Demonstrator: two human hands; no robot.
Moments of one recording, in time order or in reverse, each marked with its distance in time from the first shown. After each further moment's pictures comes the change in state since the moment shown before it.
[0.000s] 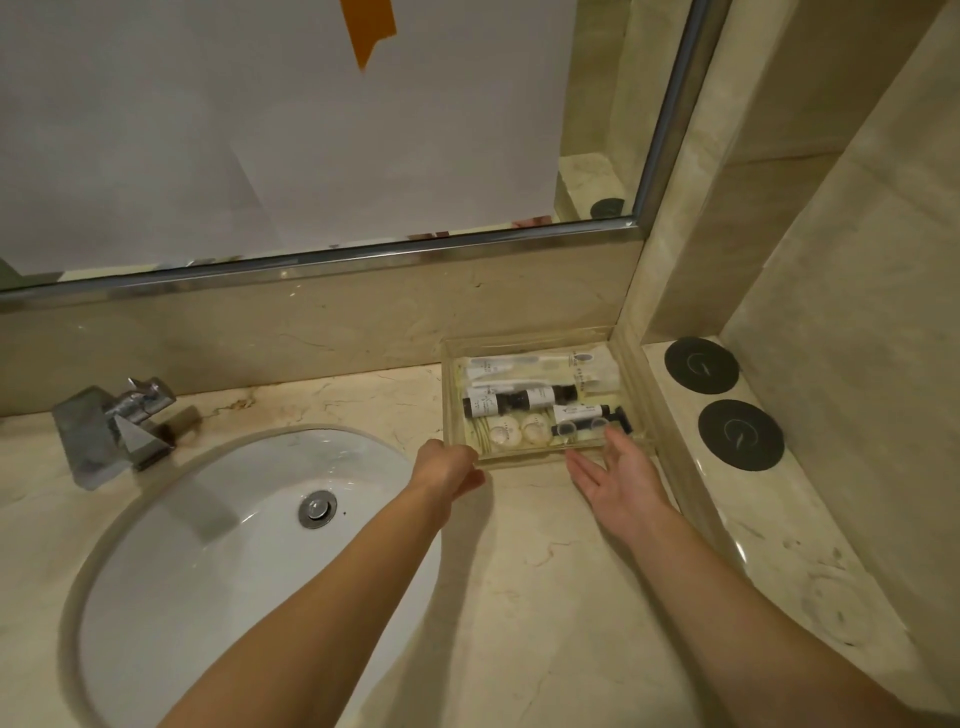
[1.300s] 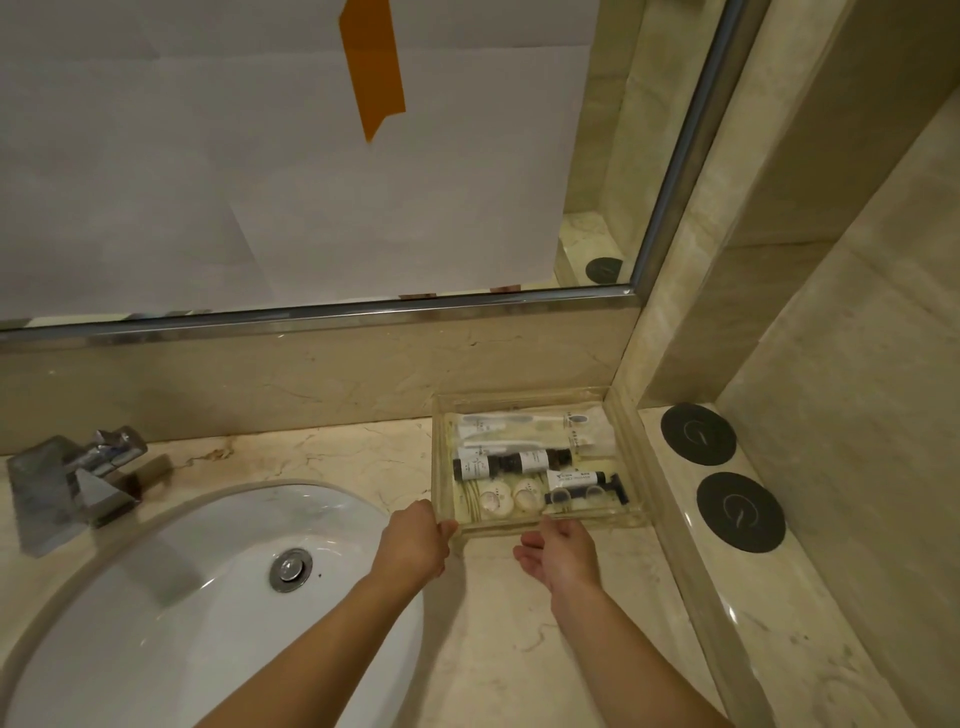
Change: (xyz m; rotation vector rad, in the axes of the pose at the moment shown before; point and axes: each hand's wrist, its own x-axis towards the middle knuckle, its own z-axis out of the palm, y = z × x) left_hand 0.023 -0.005 -0.020 0.851 0.061 0.272; right_hand 0.036 0.055 0.018 -0.499 0.202 -0.061
